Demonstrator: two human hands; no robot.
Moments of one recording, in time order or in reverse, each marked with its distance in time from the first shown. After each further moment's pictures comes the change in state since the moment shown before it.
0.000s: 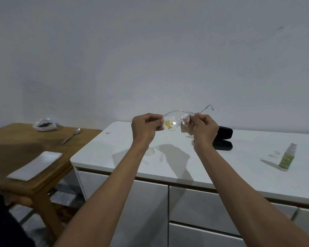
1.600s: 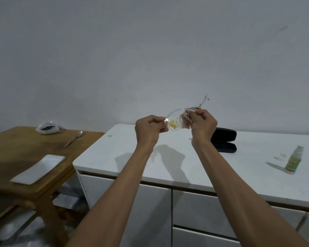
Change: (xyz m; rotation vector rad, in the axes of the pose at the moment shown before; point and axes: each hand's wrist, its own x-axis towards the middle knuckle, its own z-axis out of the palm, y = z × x) left_hand 0.001 0.003 0.006 -0.055 0.020 -0.023; right_hand 0.001 -0.007 0.027 0.087 -0.017 -0.022
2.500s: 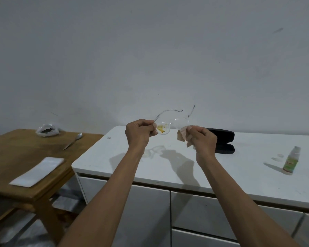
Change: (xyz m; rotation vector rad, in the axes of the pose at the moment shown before) left_hand 0.008 -0.002 -0.018 0.074 0.123 -0.067; right_hand -0.010 0.019 -0.048 -0.165 -0.142 0.093
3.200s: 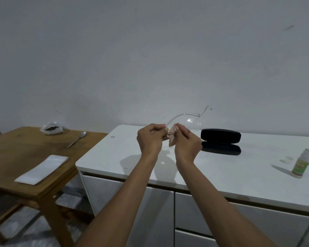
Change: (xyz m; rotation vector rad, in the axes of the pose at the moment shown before) left_hand -0.023 -0.014 0.018 -0.075 0.006 0.003; right_hand -0.037 0.018 0.068 0.011 0.179 -0.061
